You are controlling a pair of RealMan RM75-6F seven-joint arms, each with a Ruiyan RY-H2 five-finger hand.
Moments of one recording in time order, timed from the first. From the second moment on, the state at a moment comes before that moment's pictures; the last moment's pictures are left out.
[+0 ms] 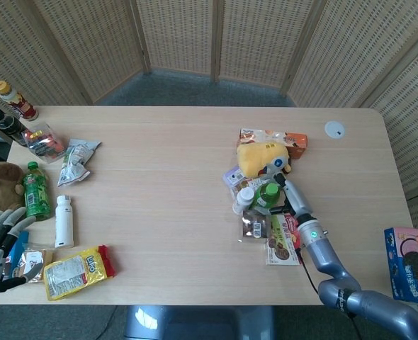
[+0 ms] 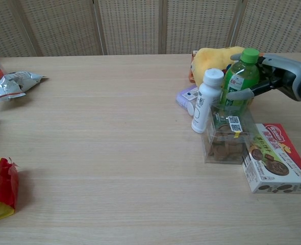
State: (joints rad) left arm 0.00 -1.01 0.05 -1.81 1.70 1.61 -0.02; right arm 0.58 -1.60 0.28 -1.25 -1.22 0.88 0.57
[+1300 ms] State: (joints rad) left arm -0.01 -1.02 0.04 -1.84 1.71 1.60 0.02; right arm 0.55 -1.49 0.31 -1.31 -1.25 0.97 0.58
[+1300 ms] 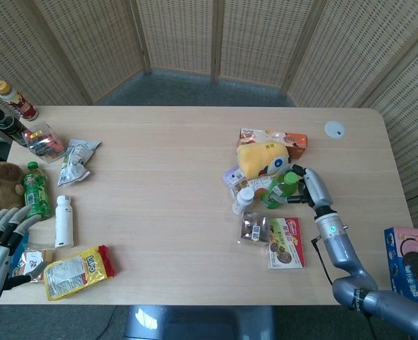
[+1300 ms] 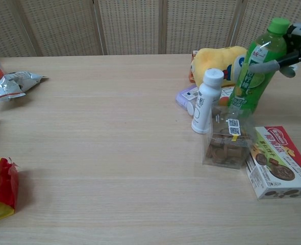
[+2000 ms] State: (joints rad) left arm 0.01 -1.04 0.06 -1.82 1.73 1.63 0.02; right arm 0.61 -1.25 0.45 -1.62 -1.18 0.99 0.40
